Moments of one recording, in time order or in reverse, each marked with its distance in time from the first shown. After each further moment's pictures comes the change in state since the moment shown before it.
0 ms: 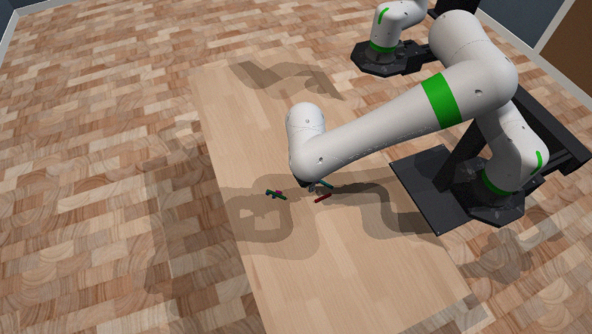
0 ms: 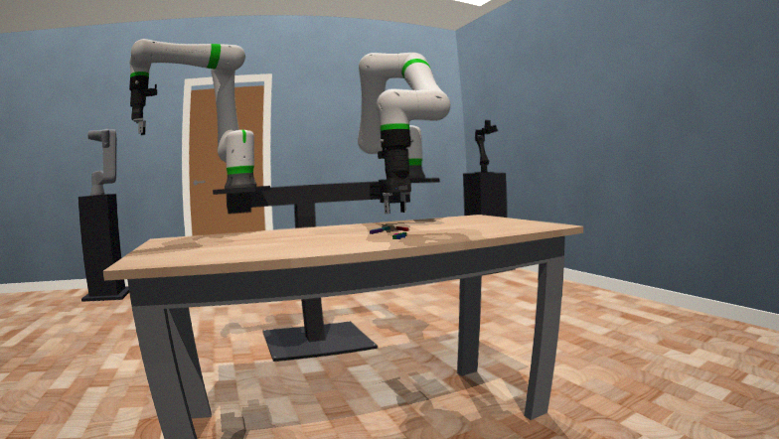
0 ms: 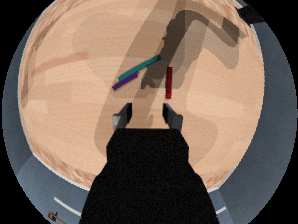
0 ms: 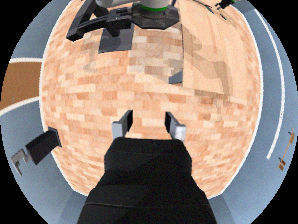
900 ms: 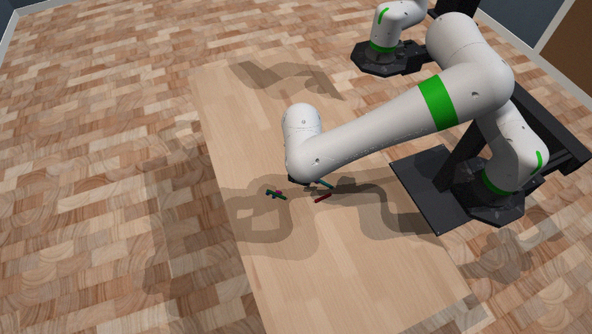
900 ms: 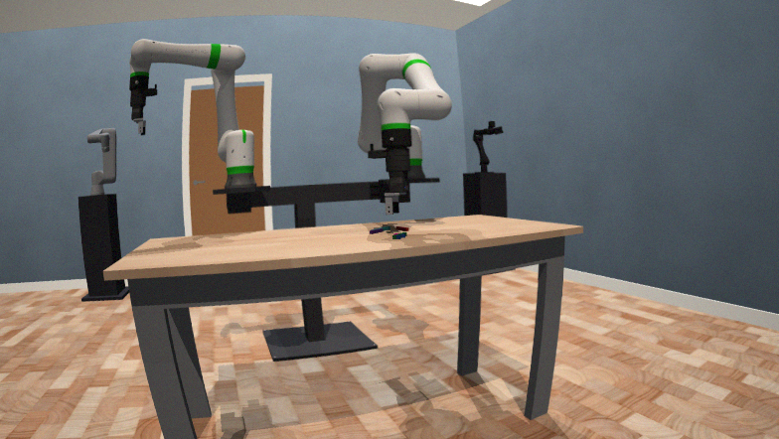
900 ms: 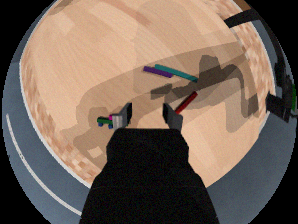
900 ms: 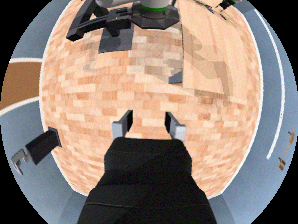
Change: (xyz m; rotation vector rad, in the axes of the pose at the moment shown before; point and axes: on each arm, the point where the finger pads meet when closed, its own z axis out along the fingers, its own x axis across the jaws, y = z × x) left arm -0.019 0.017 0.000 0.000 0.000 -0.748; right arm 0.000 0.000 0.000 0.000 0.000 0.000
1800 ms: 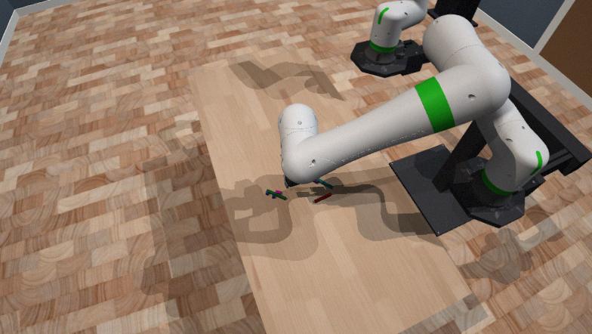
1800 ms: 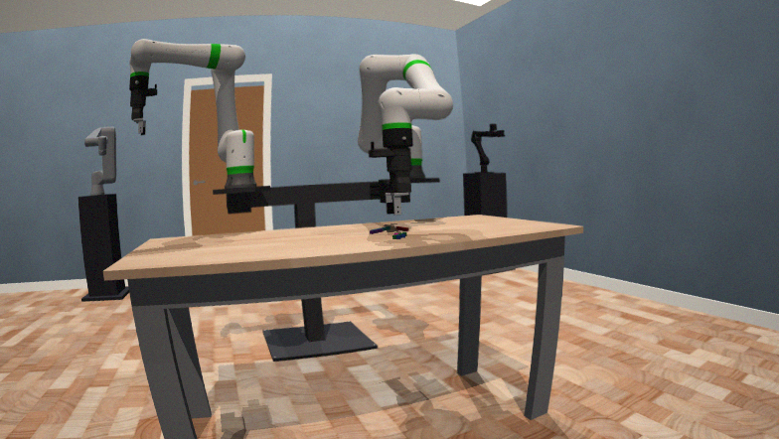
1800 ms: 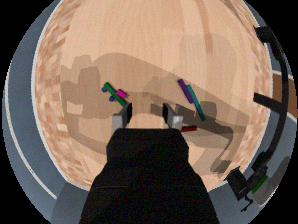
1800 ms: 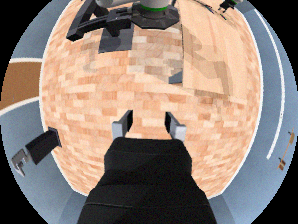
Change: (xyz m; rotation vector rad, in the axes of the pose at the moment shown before) left arm -0.025 0.012 0.000 0.000 0.000 -0.736; right arm 0.000 0.000 0.000 0.000 0.000 0.000
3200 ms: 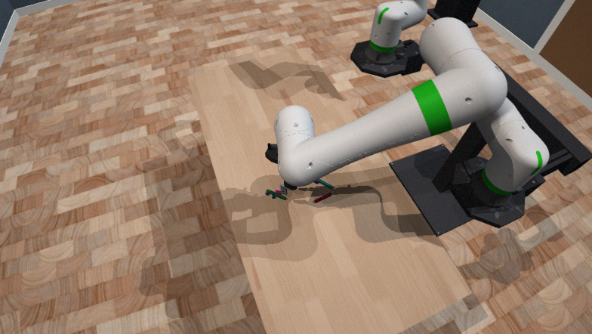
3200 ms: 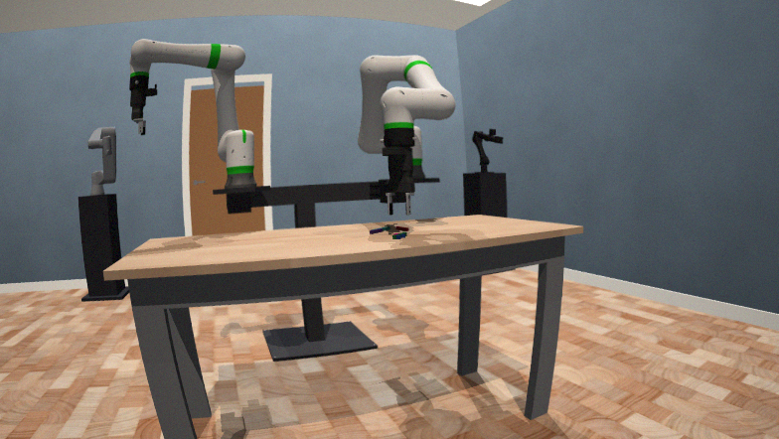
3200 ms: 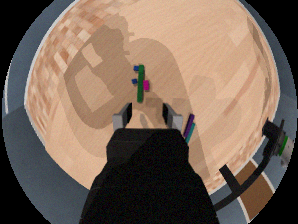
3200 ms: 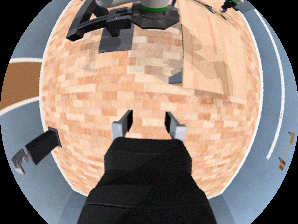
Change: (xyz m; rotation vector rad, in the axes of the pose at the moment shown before) left arm -0.029 0.006 0.000 0.009 0.007 -0.778; right arm 0.000 0.000 0.000 0.000 0.000 0.000
